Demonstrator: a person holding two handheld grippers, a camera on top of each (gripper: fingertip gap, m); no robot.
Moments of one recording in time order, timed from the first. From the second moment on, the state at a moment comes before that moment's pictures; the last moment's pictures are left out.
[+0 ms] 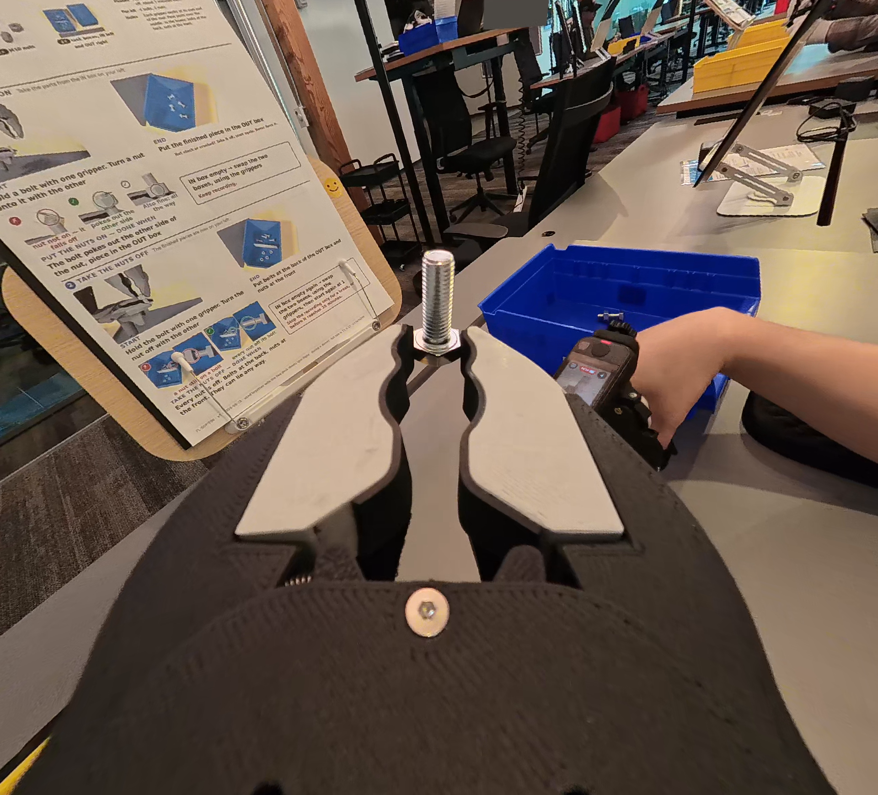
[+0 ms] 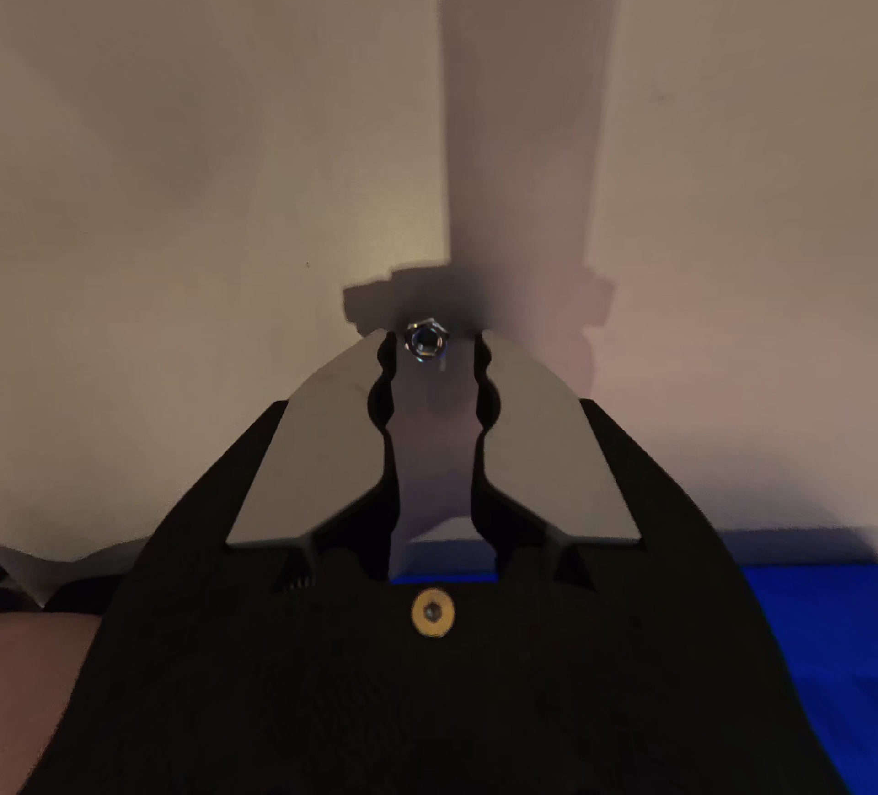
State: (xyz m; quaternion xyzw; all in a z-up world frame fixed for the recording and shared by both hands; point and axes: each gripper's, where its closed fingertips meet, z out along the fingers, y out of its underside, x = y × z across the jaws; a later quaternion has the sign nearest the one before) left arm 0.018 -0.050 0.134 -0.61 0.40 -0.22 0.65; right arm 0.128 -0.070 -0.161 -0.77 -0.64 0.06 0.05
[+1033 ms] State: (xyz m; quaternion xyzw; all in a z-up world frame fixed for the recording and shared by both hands) left arm 0.013 -0.041 0.127 -0.62 0.40 -0.21 0.64; right arm 0.132 -0.064 -0.163 -0.74 -0.67 0.03 0.07
